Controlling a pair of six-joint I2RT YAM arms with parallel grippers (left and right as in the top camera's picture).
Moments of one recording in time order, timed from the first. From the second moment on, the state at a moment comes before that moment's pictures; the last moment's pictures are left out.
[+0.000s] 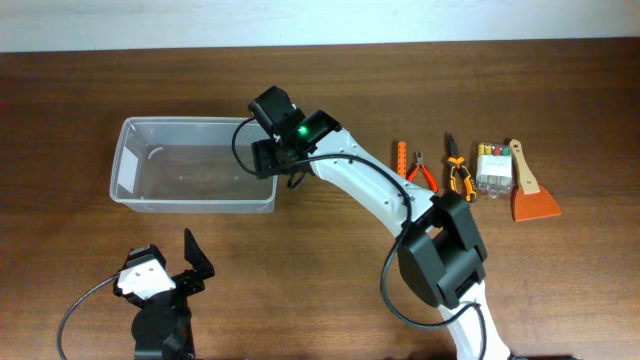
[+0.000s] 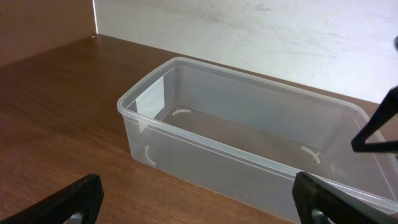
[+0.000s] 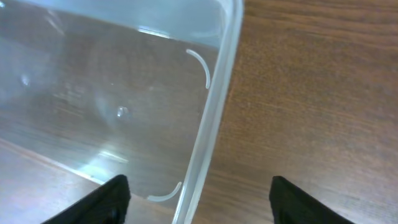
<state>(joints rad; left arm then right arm) -0.05 0.01 0.10 -0.29 -0.33 -0.22 0.70 2.25 1.96 -0.85 -0.02 0.50</state>
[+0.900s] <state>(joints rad) -0.05 0.01 0.10 -0.29 -0.33 -0.22 0.46 2.27 1.96 -1.23 -0.01 0.43</state>
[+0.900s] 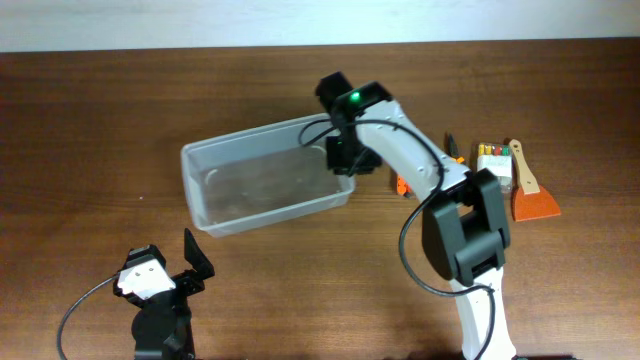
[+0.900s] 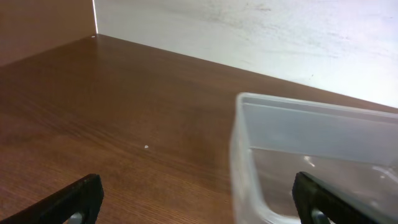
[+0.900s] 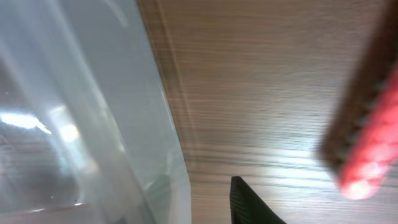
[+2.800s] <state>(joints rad) -0.05 0.01 0.10 -0.29 -0.33 -0.22 0.35 1.99 1.78 -1.07 -0.02 0.42</state>
